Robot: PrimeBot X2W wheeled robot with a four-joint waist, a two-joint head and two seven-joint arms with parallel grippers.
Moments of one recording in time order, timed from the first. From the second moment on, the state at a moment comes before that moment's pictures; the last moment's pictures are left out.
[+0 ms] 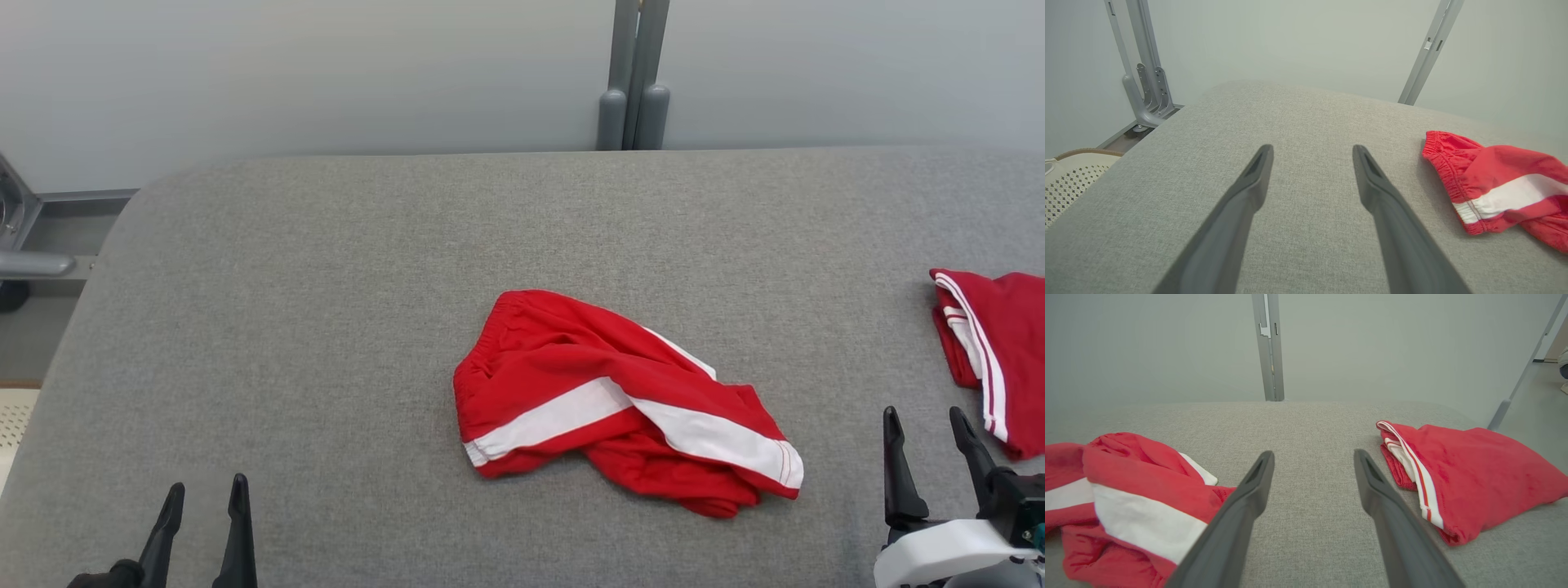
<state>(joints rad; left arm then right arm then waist) 0.17 0.18 0.00 0.14 -0.40 -0.12 -0.26 0.08 -0.07 -0.19 0.17 0.07 0.13 -0.26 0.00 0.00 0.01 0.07</state>
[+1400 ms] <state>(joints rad) 0.17 0.20 -0.04 0.11 -0.42 -0.13 -0.26 0.07 -0.07 -0.14 0.15 0.10 0.13 -0.26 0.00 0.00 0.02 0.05</state>
